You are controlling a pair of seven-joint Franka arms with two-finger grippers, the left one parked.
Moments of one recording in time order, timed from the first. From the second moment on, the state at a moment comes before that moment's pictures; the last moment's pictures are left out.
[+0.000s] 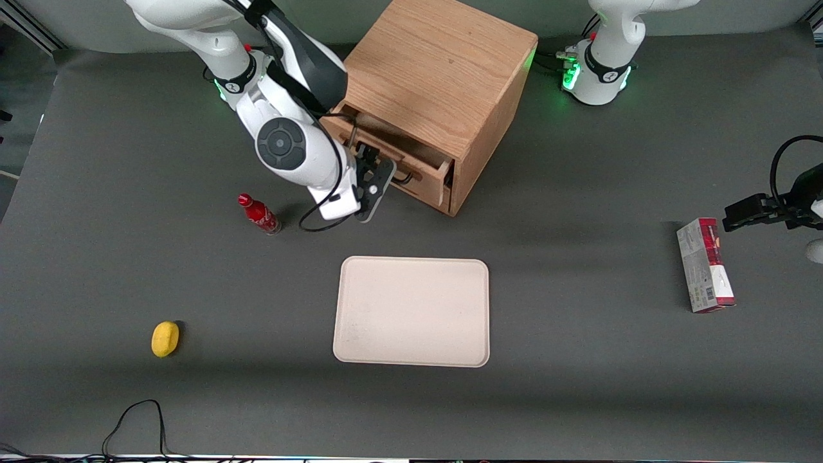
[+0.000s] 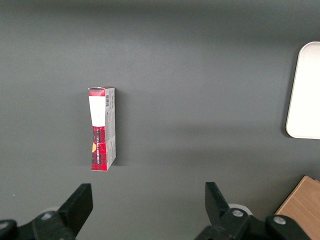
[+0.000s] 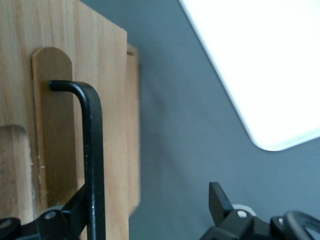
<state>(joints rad) 0.15 0.37 0.51 -1.70 0.10 1.91 -0.41</state>
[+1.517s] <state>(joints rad) 0.12 0.43 0.23 -1.27 0.01 1.82 -0.38</state>
